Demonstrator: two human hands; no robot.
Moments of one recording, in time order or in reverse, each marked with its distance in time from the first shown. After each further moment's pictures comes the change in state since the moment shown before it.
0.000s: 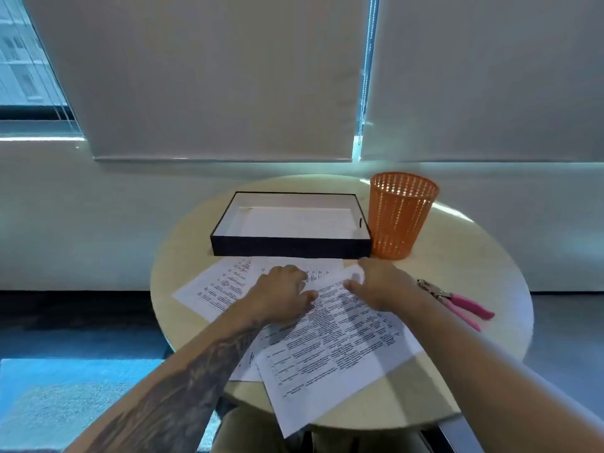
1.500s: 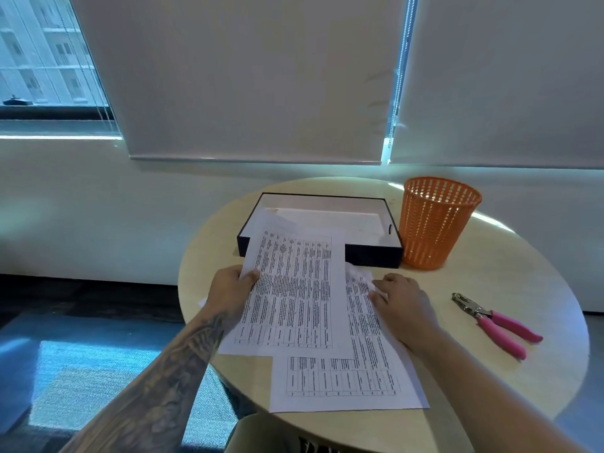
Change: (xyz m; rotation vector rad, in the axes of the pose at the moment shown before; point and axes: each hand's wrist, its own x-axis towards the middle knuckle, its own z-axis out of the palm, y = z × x) left_hand -0.041 -0.090 -0.023 -0.915 0.450 -0.519; right_hand 0.013 0.000 0.049 0.117 0.264 -0.049
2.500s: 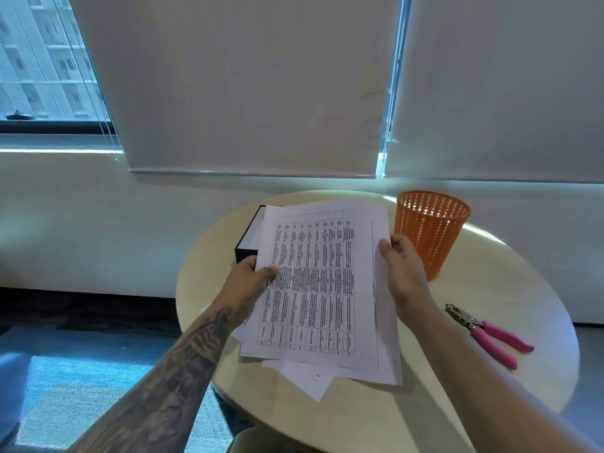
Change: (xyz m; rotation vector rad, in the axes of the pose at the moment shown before) left_hand -0.010 0.048 0.015 -0.284 -0.141 -0.014; right_hand 0.017 -0.049 -0.065 1.231 0.243 0.152
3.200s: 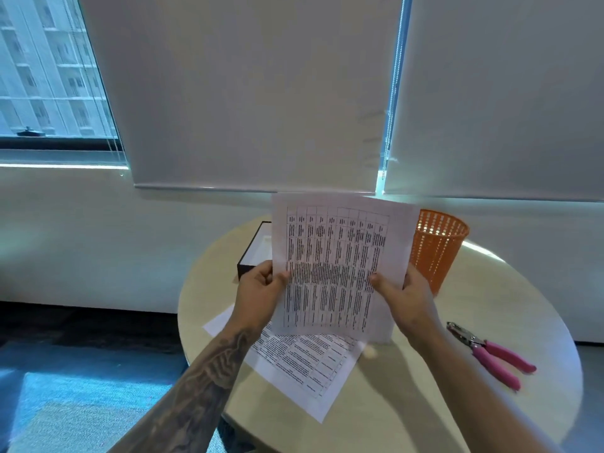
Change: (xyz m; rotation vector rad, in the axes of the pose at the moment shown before) left_hand -0.017 0.013 0.019 -0.076 0.010 0.298; right_hand -0.017 -0.001 -0.017 -0.095 -0.122 -0.101
